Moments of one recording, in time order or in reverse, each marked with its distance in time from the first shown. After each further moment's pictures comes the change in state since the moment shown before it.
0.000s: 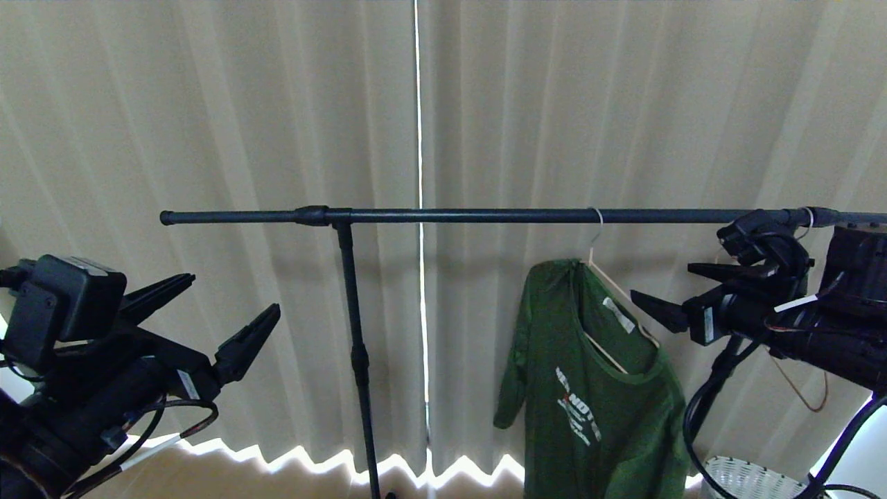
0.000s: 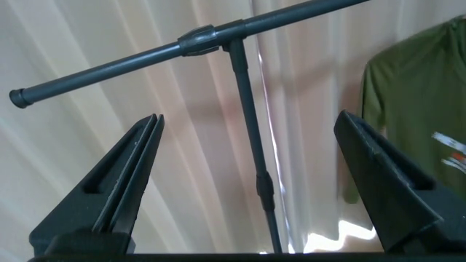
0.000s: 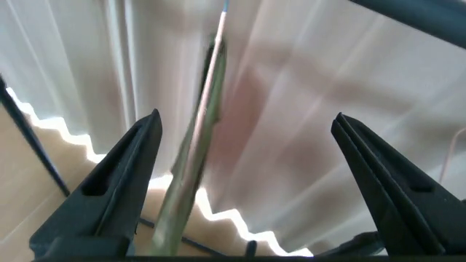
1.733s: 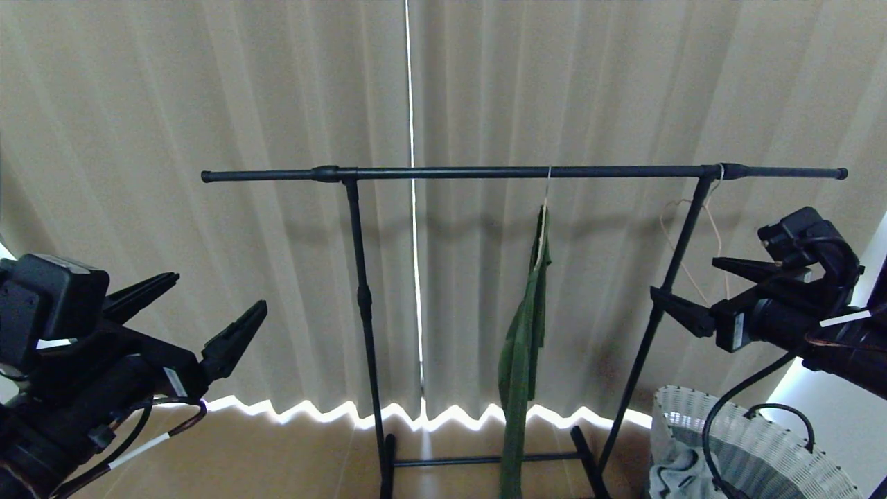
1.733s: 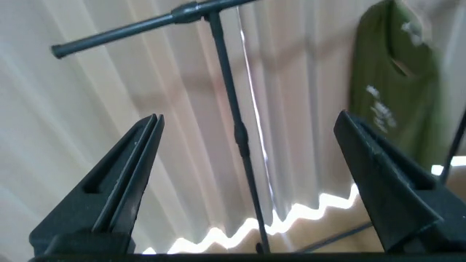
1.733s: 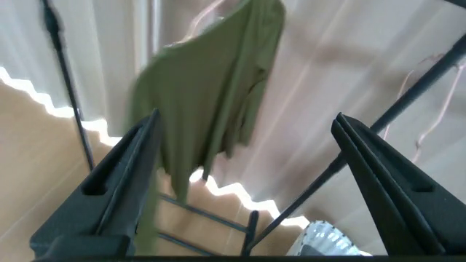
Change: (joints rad) left arm 0.036 -0.017 0.009 0.002 0.000 -0.001; right arm -0.005 -0.109 0.092 -0.072 -0.004 -0.003
